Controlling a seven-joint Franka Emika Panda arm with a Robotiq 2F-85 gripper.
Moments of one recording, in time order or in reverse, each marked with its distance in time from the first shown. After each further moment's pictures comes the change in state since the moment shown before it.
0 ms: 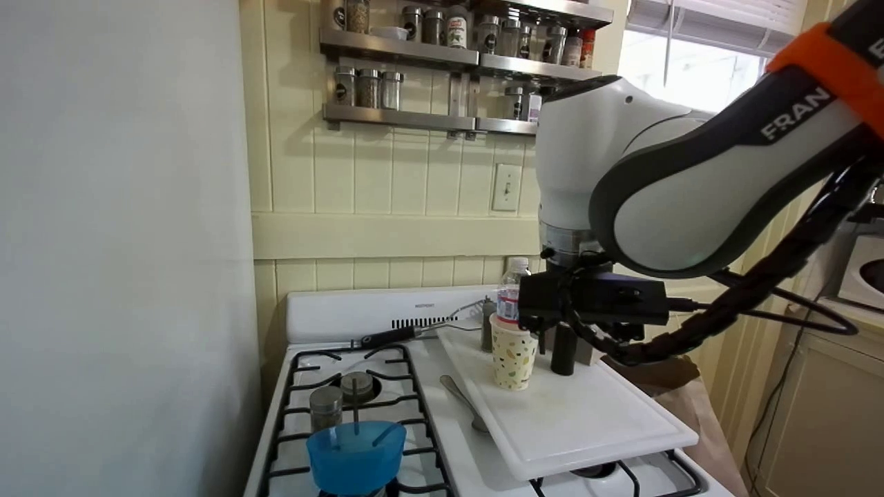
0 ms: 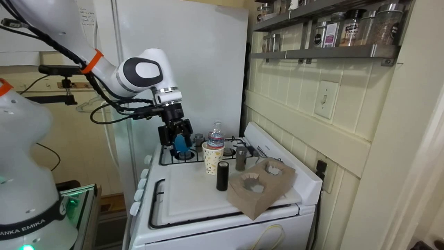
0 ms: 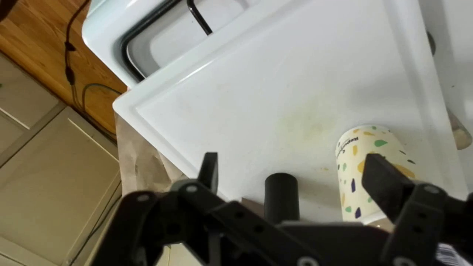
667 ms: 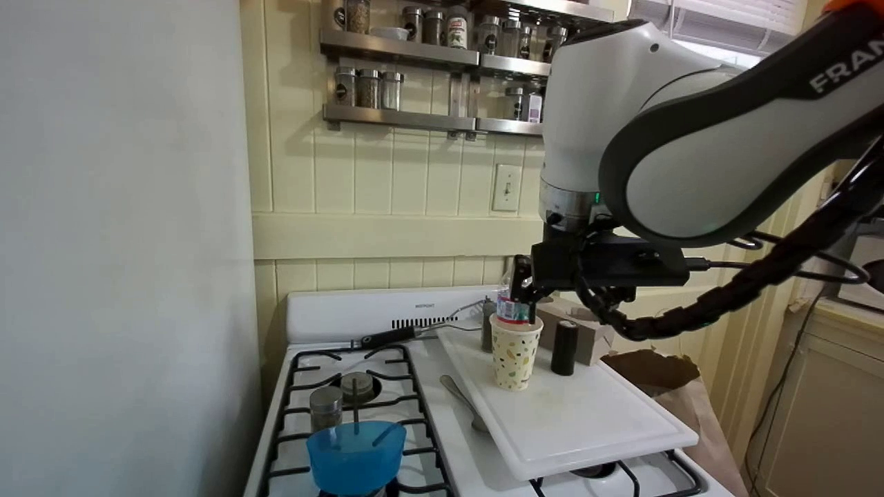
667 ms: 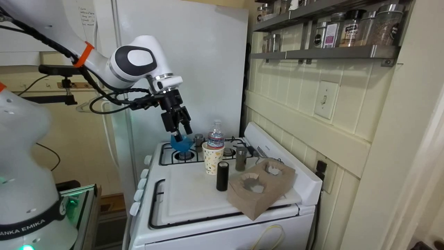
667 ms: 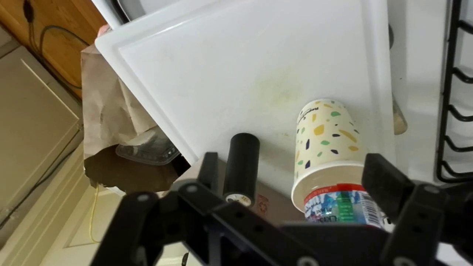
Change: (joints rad) arm 0.026 -0.107 0.003 0.008 0.018 0.003 -0.200
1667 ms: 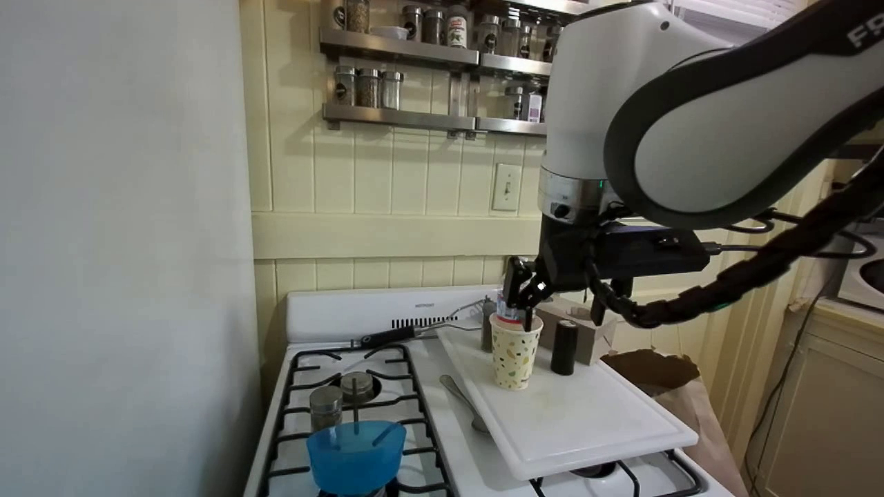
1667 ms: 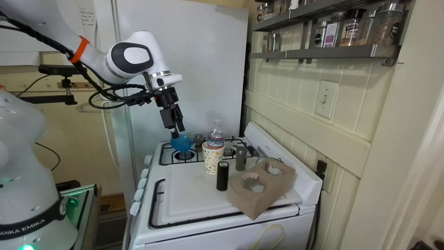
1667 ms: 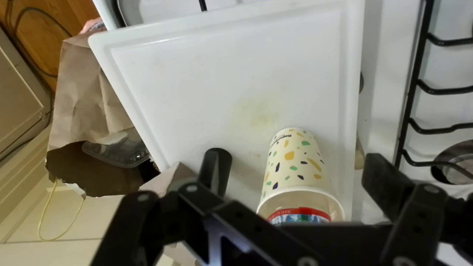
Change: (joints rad) arm 0.122 -0.021 -0.084 -0.002 0.063 -0.040 -0.196
